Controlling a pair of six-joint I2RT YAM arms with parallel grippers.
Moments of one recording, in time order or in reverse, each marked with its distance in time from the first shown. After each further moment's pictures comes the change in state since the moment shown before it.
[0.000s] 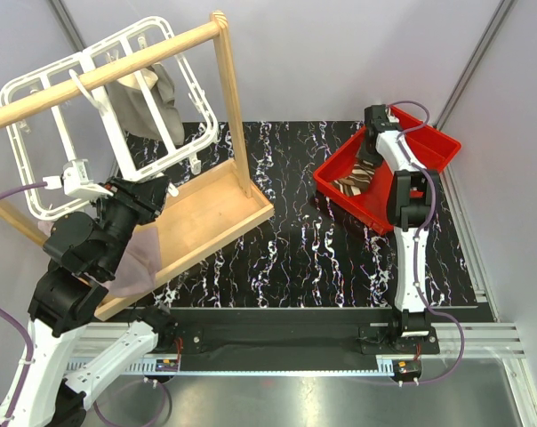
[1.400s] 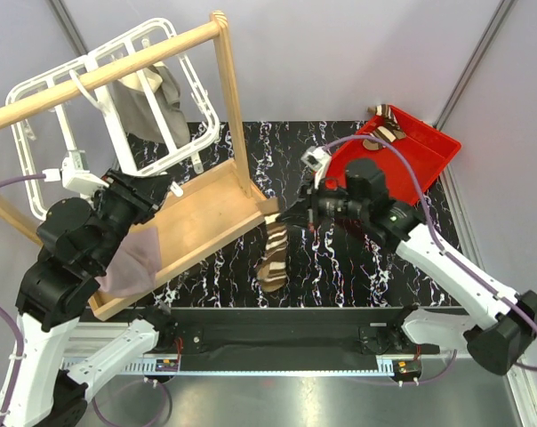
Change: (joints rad) left arm 0.000 0.086 0.168 -0.185 0.048 -0.175; right arm 0.571 -1.357 -1.117 0.482 -0.873 -0.097
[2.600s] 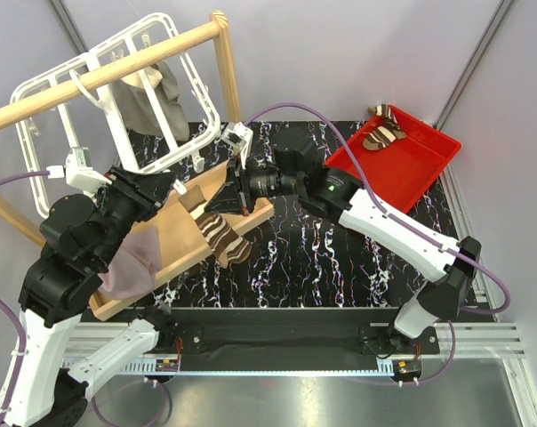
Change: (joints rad) left arm 0.000 0.026 0.000 0.022 0.023 -0.017; right arm 0.319 0.463 0.599 -0.004 -0.014 0.000
